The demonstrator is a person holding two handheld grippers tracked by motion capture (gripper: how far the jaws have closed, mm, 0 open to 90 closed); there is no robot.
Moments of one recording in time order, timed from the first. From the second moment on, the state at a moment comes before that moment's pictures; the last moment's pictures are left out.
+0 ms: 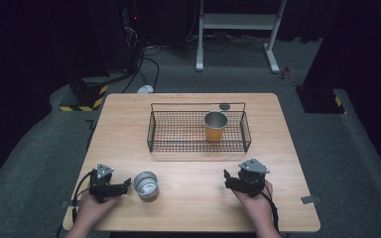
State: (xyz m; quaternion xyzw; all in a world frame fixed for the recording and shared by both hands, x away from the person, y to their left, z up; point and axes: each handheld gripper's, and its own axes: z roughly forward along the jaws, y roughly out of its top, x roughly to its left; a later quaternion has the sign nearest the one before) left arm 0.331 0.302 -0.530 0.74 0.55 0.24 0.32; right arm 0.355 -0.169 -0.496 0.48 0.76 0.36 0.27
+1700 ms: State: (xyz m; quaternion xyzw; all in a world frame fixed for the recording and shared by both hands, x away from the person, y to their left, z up) left arm 0.319 0.301 -0.496 0.69 0.54 0.25 0.40; right arm 0.343 -0.184 -0.525 0.50 0.78 0.32 0.21
